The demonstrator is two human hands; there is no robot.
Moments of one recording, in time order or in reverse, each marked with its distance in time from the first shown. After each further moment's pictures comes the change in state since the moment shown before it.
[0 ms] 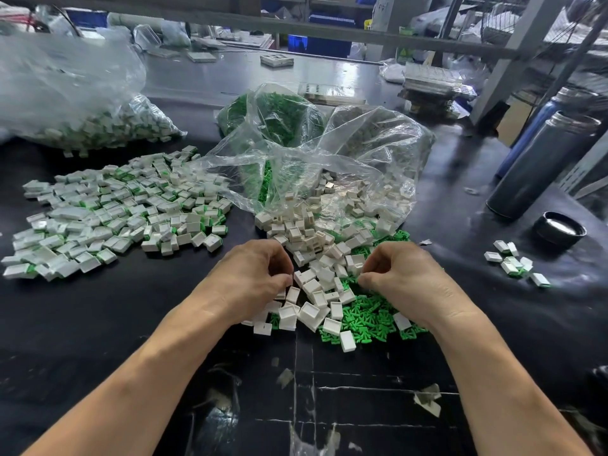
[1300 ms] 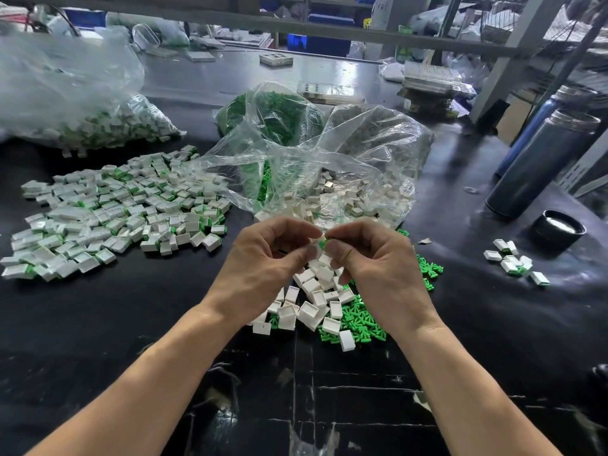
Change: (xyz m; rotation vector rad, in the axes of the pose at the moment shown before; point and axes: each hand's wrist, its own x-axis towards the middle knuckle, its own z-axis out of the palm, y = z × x) left_hand -0.006 0.018 0.007 -0.703 0.091 0.289; right_hand -0.012 -0.027 0.032 0.765 0.106 -0.357
